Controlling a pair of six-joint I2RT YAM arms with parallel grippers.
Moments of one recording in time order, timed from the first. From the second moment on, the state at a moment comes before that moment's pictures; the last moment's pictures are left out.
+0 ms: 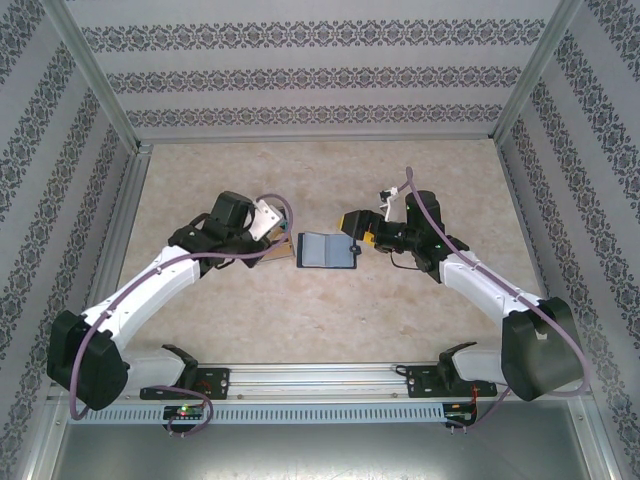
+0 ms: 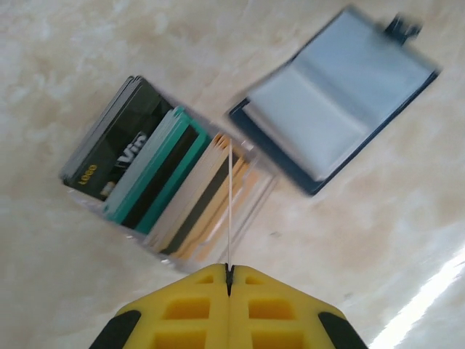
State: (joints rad) left arm -0.47 1.25 0.97 -0.60 0.04 0.35; right arm 0.34 1.29 0.73 0.05 -0.70 0.78
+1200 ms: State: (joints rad) left arm -0.52 1.54 0.99 -0.50 -0.09 0.82; right arm 0.33 1.38 0.73 0.05 -0.70 0.78
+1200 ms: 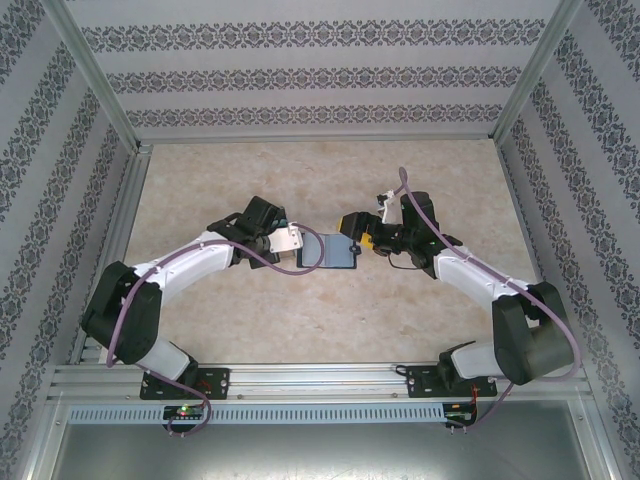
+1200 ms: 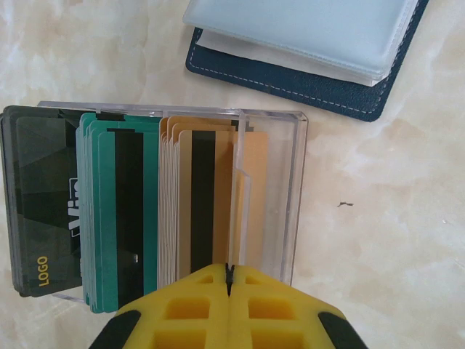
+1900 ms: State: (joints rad) left arm -0.48 1.60 1.03 -0.44 -0.16 0.74; right arm 0.33 1.40 0.74 0.06 -0.70 0.79
